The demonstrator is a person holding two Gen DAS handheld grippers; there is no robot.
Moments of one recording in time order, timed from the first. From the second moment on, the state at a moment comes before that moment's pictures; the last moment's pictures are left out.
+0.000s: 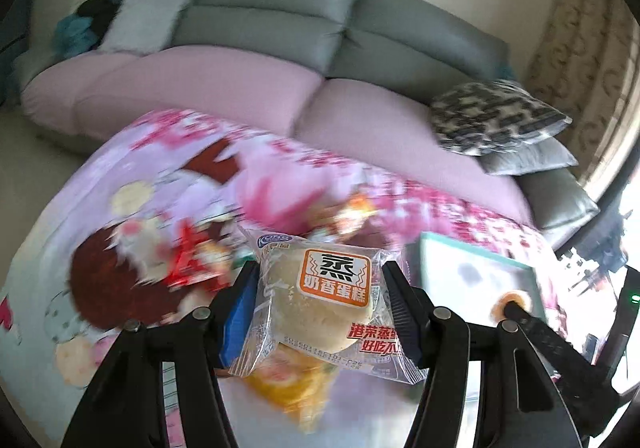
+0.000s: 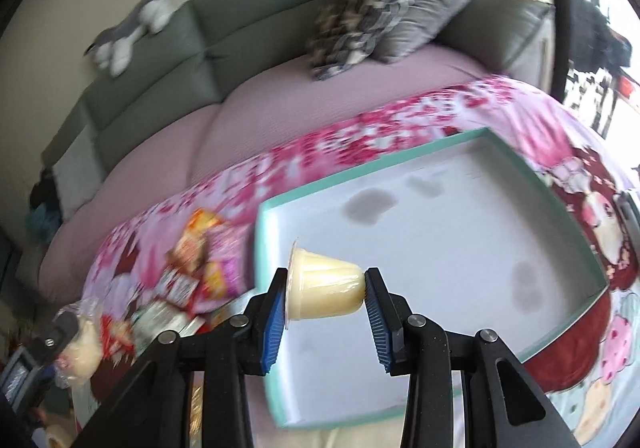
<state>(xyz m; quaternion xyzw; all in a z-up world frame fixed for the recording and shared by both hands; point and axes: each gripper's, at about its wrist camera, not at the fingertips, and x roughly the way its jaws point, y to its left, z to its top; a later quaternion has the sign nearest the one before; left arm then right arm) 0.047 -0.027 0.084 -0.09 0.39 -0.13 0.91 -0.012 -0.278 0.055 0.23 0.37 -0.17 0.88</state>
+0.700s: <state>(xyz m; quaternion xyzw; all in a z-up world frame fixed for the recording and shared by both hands) 0.089 -0.204 0.025 -0.02 0.41 -0.23 0.88 -0.018 -0.398 0.009 0.24 0.33 -0.28 0.87</state>
